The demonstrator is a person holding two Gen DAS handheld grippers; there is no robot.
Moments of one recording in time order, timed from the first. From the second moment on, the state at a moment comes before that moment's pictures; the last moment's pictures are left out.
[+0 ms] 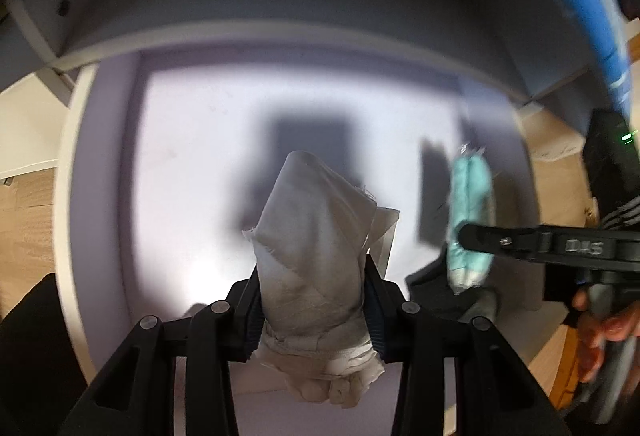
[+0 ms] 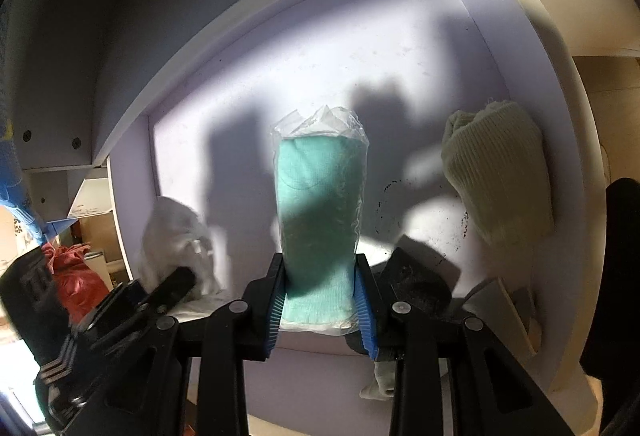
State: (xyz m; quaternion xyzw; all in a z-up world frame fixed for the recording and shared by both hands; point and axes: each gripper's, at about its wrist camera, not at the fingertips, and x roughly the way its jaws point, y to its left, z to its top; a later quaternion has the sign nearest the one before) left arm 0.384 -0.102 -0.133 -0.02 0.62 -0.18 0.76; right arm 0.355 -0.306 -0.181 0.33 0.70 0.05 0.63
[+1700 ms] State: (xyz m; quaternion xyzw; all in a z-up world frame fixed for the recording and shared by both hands) left arm 0.517 -0.112 0.118 0.08 0.48 -0.15 0.86; right arm 0.354 -0.321 -0.169 0.36 0.69 0.08 0.62
